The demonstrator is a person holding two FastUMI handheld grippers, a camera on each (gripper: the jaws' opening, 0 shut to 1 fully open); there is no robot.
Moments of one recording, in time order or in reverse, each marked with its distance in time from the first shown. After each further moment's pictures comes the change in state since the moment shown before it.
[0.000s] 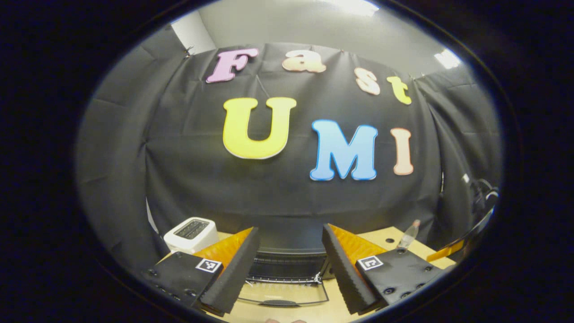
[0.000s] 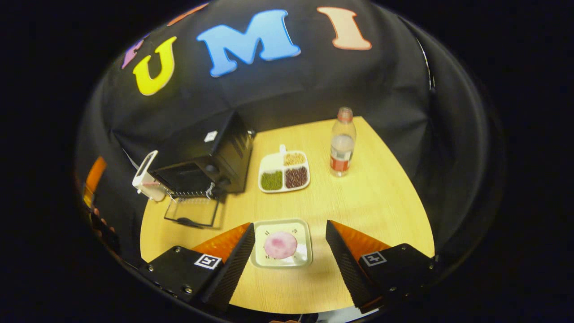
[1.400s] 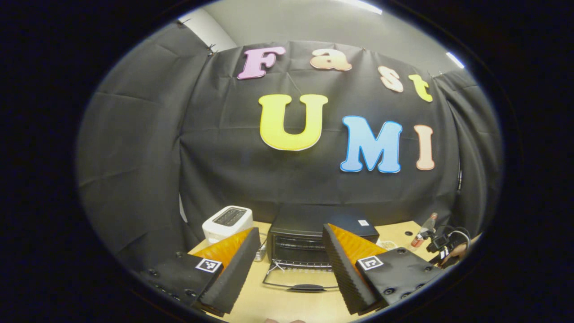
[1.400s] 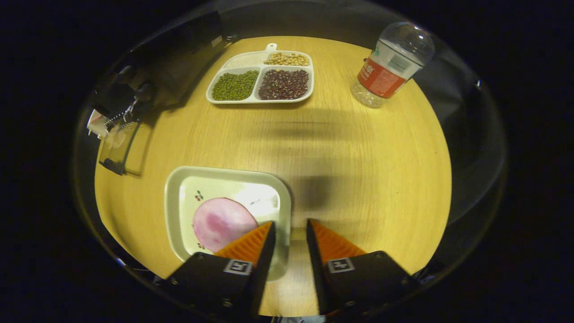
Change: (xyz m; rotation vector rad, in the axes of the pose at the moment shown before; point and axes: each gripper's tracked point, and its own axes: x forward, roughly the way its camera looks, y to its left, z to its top) left arm -0.062 0.063 -0.028 -0.012 0.079 0.161; right arm 0.147 -0.033 -0.090 -0.147 0.426 -0.124
